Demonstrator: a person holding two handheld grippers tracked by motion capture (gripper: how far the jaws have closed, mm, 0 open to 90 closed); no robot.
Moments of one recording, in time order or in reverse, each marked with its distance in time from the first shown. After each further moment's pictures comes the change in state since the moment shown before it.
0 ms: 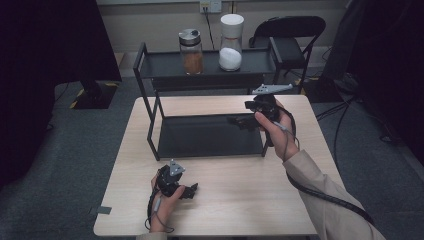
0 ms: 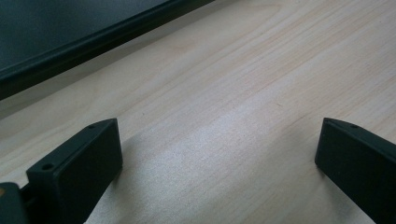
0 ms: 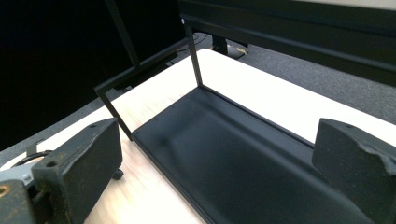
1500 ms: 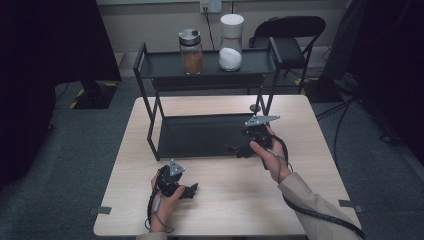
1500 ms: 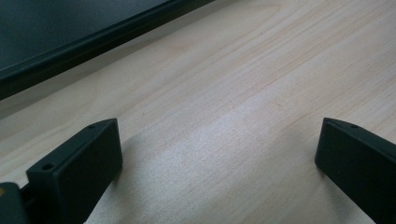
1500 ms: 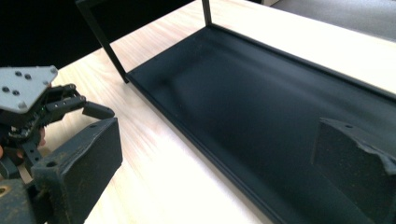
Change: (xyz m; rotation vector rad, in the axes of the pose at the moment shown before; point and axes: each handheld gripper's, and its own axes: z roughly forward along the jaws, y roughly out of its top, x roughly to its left) left arm 0.000 0.000 0.000 0.000 0.000 0.002; right arm -0.001 -0.072 0.034 0.096 0.030 -0.021
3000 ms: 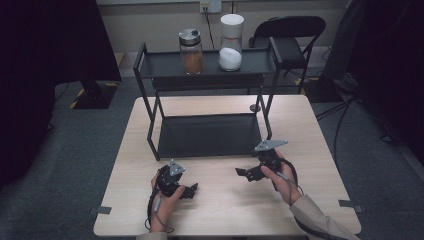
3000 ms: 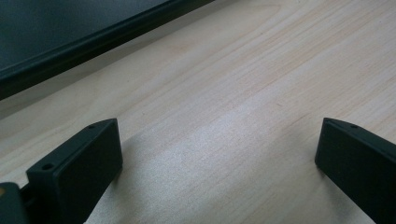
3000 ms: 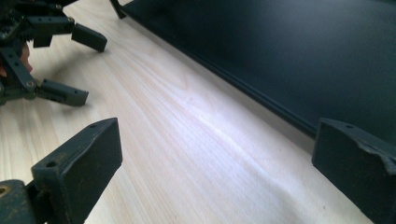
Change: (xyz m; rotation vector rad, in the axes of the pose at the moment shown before) left arm 0.000 0.000 0.000 0.000 0.000 0.000; right arm -0.005 -0.071 -0.008 0.067 0.011 0.008
